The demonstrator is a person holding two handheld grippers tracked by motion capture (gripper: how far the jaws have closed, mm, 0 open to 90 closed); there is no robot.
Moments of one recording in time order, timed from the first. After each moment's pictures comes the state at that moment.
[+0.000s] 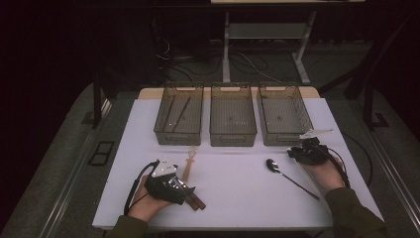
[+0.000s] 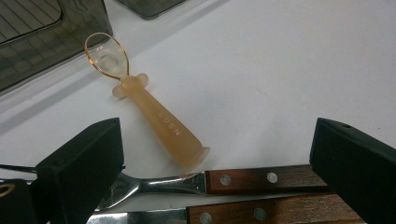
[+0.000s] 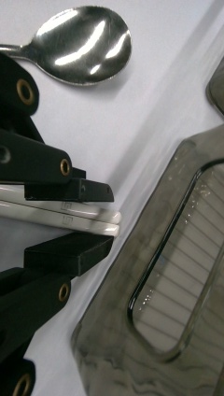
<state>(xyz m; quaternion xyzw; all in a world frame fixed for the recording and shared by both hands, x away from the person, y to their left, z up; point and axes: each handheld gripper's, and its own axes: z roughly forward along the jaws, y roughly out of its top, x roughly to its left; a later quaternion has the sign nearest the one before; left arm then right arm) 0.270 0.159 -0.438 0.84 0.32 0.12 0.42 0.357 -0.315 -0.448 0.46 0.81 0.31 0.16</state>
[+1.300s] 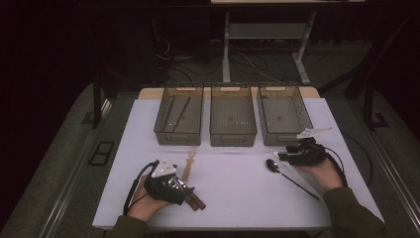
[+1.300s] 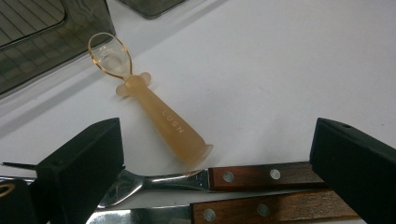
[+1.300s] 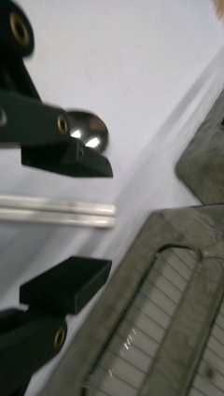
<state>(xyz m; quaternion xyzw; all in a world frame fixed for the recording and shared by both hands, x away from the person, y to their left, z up) 0.269 0.160 -0.438 0.85 0.31 0.12 0.41 0.349 -0.303 -0.431 0.43 0.82 0.37 0.10</state>
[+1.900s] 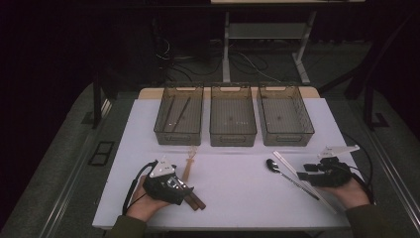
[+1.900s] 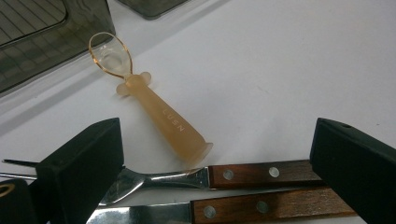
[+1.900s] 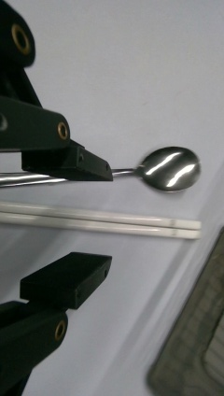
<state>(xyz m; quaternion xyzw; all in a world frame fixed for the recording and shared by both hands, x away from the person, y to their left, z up) 0.270 0.163 -0.438 0.84 0.31 0.12 0.42 0.284 -0.342 -0.424 0.42 0.83 0.34 0.10</state>
